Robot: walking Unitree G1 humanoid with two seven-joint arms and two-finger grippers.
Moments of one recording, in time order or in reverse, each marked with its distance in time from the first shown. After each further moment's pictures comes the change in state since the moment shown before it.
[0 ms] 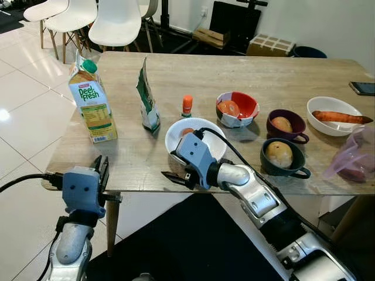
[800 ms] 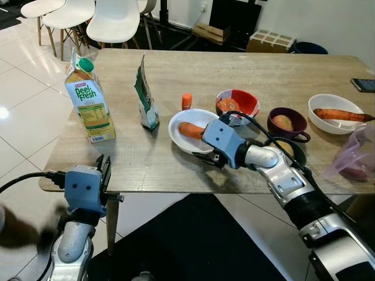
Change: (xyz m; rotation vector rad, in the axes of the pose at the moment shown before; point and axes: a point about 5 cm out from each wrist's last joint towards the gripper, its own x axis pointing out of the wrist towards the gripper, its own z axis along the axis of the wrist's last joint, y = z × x) left arm 0.002 -0.004 0.001 -0.004 -0.001 -0.016; right arm -0.043 -0.064 -0.012 -0.180 0.085 -0.151
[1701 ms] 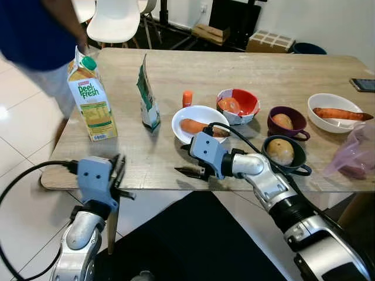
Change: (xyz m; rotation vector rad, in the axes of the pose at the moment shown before) left arm 0.013 -0.025 0.002 -0.141 0.110 -0.304; right arm 0.025 0.032 0.016 0.013 -0.129 0.213
